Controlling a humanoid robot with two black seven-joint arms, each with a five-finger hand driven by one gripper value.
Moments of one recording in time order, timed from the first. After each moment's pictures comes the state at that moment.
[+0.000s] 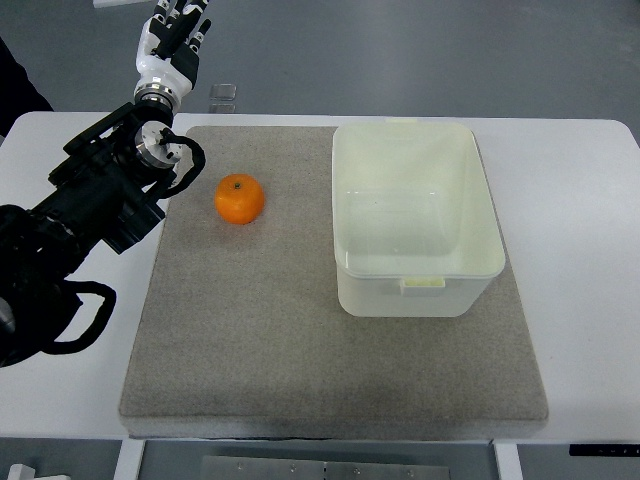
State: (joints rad) left arm -1.16 0.00 -0.57 -0.17 -0.31 -0.12 -0.42; right arm 0.00 0.00 -0.04 0.23 0.08 -0.21 0.10
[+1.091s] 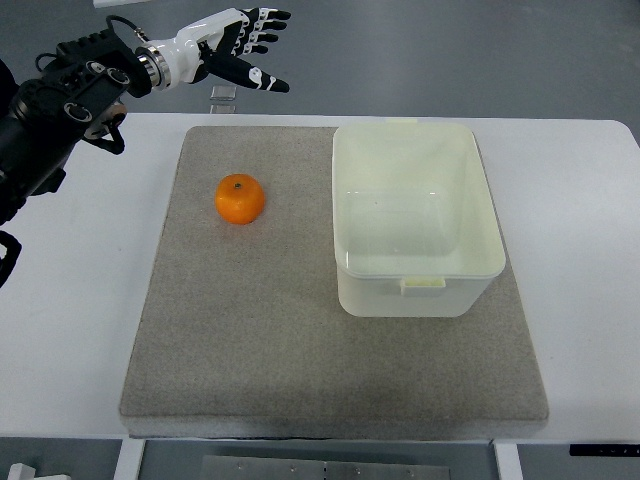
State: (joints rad) left arm -1.32 0.17 0.02 -0.19 0.47 -0.49 -0.42; right arm 0.00 0.00 -0.04 0.23 0.08 -0.21 0.10
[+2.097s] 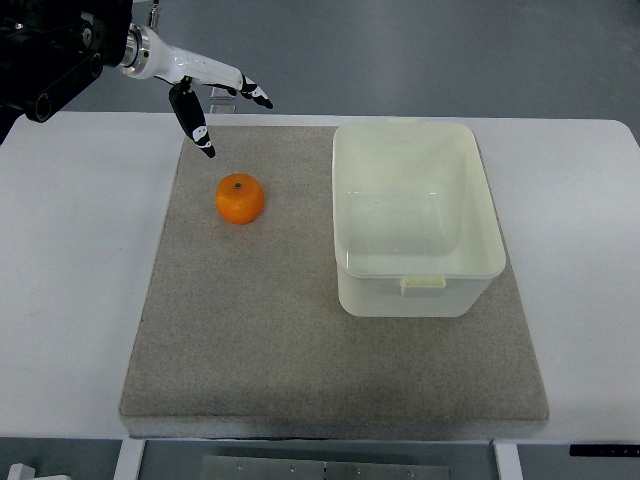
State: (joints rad) left arm -1.54 0.32 0.40 -0.45 1.18 -0.46 -0.61; right arm 0.00 0.00 -0.04 0.23 0.08 -0.21 0.10
